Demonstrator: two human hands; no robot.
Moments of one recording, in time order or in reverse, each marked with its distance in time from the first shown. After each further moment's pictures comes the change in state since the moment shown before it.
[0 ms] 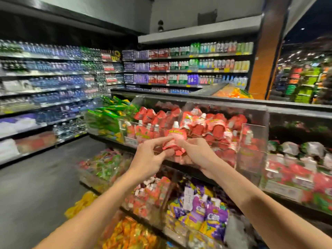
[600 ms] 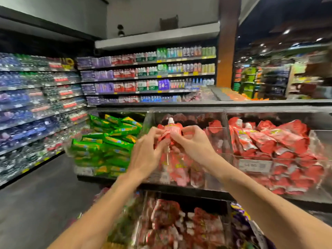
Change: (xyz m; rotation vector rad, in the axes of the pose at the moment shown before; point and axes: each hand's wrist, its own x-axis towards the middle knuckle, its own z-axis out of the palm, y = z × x) left_hand 0.184 -0.197 -0.118 0.072 -0.016 0.220; right_hand 0.195 -0.023 0.165 -0.147 0.413 -0.214
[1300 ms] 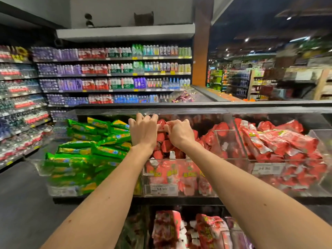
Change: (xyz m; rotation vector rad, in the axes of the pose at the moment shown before) left_hand 0.118 -0.073 0.039 0.674 0.026 0.104; right_hand 0.122 0.035 0.065 -0.891 0.171 -0.004
